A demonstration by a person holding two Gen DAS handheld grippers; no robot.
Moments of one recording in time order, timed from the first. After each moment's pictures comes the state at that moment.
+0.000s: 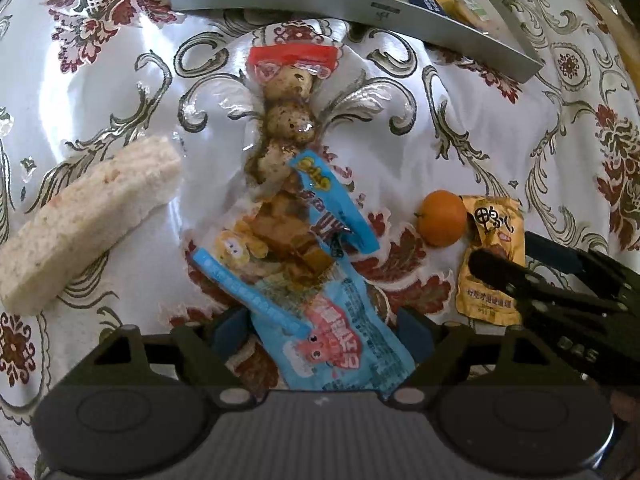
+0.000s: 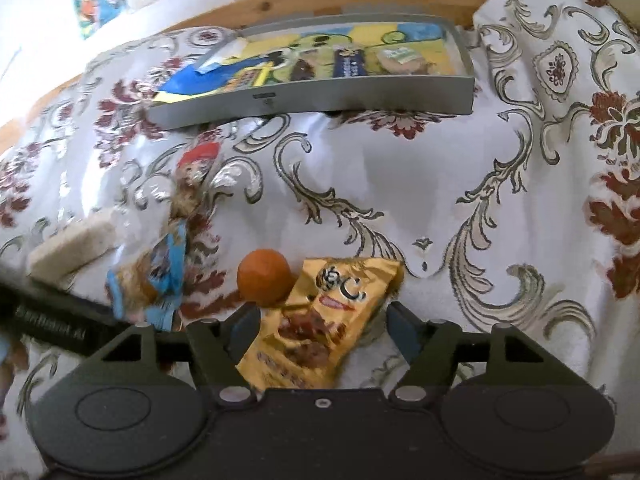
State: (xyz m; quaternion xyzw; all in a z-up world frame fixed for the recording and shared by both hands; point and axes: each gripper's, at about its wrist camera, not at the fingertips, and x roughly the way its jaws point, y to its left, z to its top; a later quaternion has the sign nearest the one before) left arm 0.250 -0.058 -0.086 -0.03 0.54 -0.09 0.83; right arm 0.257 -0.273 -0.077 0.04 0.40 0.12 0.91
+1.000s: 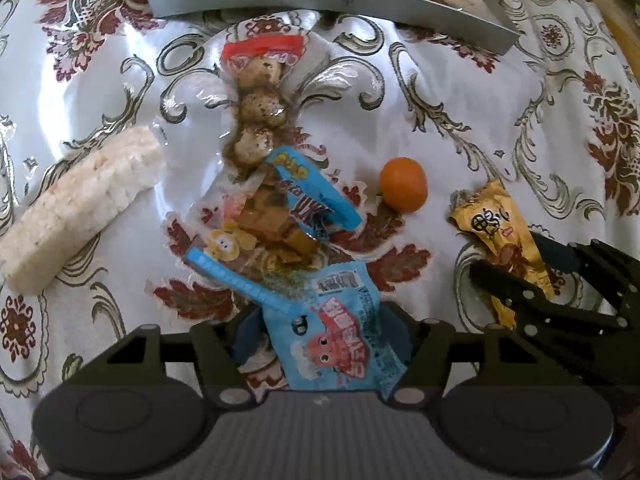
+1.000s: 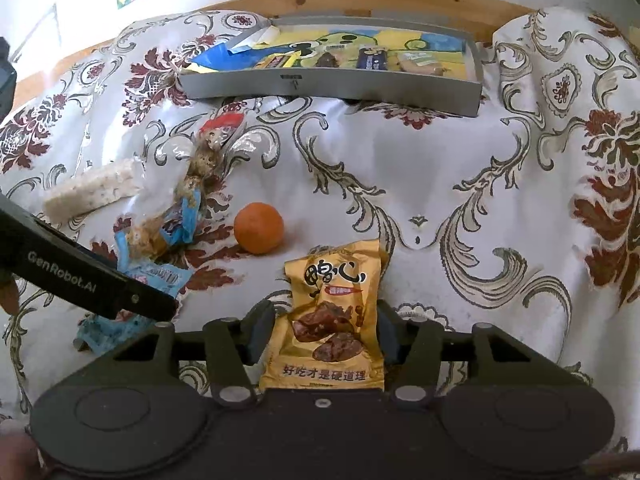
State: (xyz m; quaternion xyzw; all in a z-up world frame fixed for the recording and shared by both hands) left arm 0.234 -0.076 -0.087 0.01 0.54 -0.08 0.84; right arm 0.221 -0.284 -0.083 -0.02 0.38 0.15 0.91
